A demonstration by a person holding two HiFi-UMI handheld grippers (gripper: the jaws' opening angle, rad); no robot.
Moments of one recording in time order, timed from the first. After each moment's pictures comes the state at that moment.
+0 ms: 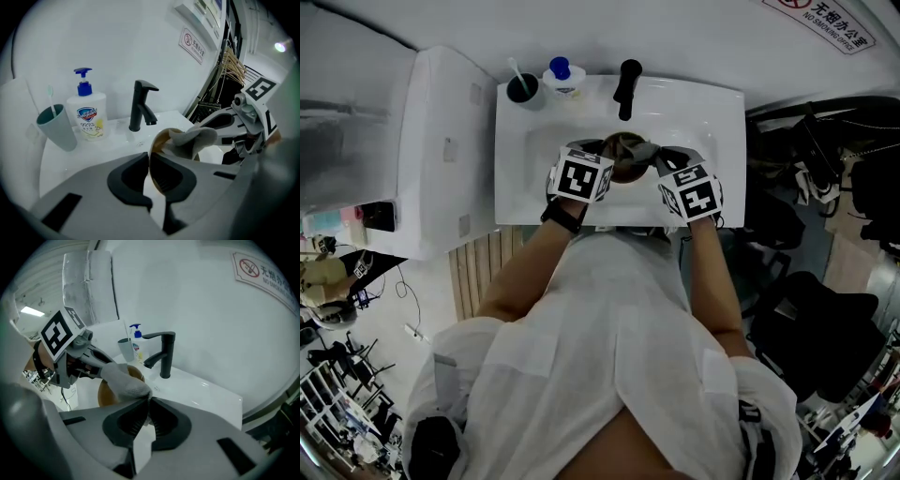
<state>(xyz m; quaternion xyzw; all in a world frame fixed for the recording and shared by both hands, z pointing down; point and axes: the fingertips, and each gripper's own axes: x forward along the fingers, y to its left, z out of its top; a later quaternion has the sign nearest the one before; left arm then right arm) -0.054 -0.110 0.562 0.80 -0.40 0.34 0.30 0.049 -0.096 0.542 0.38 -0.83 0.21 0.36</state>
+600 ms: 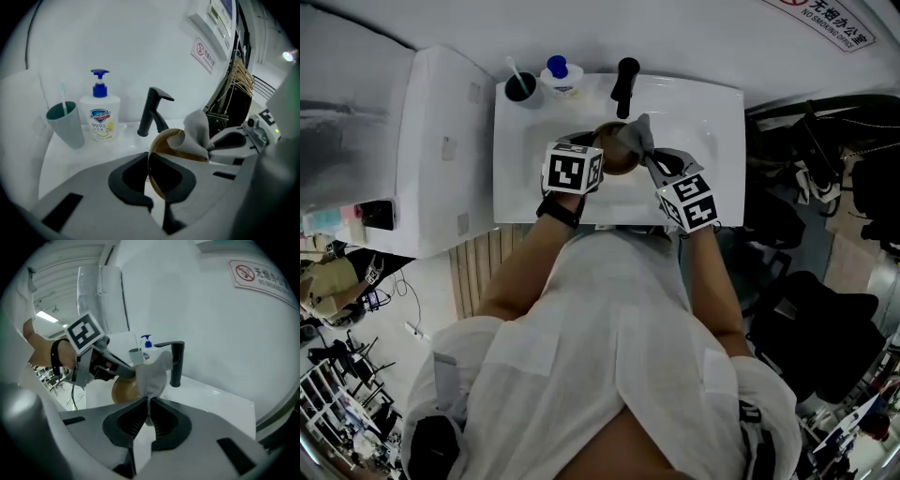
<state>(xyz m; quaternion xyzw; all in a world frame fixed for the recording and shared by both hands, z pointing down) -0.068 -0.127 0.554 0.78 -0.45 0.29 0.32 0.033 -0.085 0.531 0.34 -0.87 0.18 0.29</state>
